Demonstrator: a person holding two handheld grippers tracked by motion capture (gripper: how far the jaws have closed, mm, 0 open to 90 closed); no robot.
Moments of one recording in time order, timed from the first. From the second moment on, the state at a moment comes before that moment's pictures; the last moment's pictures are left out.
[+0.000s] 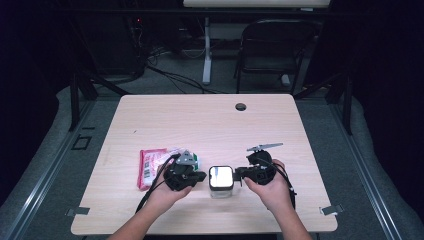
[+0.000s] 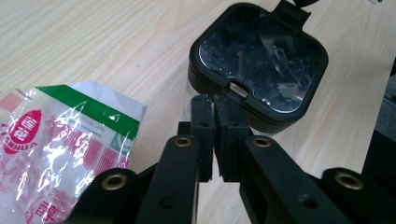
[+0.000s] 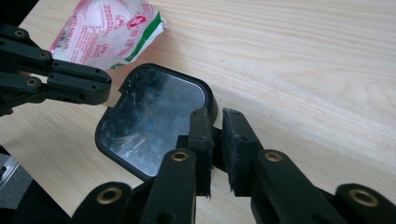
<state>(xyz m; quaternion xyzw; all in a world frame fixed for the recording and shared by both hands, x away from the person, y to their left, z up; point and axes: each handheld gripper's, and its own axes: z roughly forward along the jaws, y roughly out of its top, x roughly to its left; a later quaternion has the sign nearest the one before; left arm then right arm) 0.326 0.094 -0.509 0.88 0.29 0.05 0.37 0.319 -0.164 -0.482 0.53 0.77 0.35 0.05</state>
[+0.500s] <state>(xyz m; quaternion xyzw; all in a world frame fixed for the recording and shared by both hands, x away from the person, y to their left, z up) 0.321 0.090 -0.511 0.89 0.27 0.02 0.36 0.319 -0.164 -0.486 0.53 0.77 0.35 0.04</state>
